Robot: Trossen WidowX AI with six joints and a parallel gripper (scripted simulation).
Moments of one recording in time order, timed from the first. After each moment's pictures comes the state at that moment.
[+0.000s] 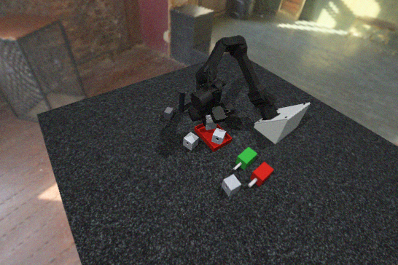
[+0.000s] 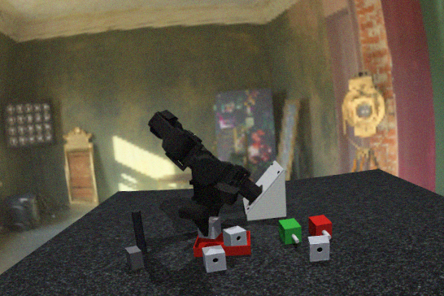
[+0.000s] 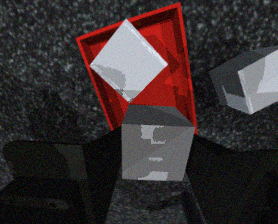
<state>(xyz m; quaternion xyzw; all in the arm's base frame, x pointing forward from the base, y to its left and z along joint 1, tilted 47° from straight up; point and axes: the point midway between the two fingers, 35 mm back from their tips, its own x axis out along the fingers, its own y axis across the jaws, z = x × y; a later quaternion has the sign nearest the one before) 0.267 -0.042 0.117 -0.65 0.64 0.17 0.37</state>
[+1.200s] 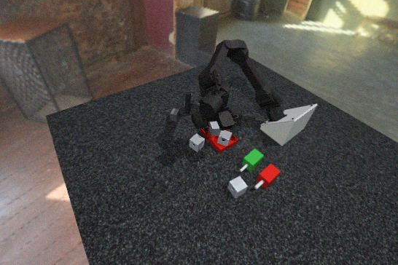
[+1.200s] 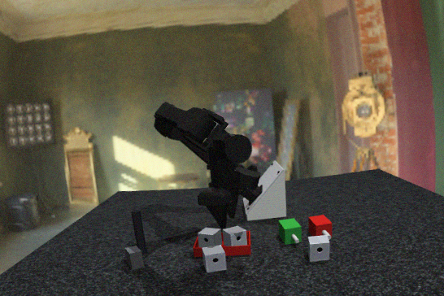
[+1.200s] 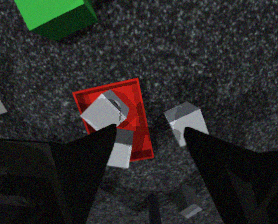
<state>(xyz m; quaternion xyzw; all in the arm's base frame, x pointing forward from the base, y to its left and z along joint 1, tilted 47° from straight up) 0.311 0.033 0.110 -0.67 0.63 0.19 0.35</state>
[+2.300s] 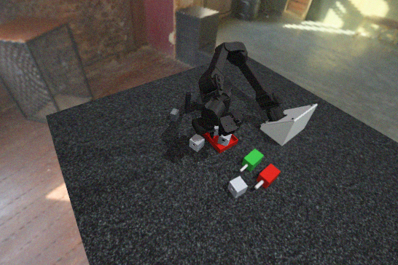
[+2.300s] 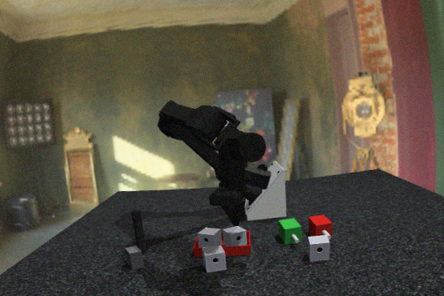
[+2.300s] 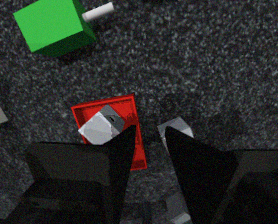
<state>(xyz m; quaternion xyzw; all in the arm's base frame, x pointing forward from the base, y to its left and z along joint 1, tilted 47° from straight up) 0.323 0.053 0.095 -0.67 0.62 0.20 0.34</state>
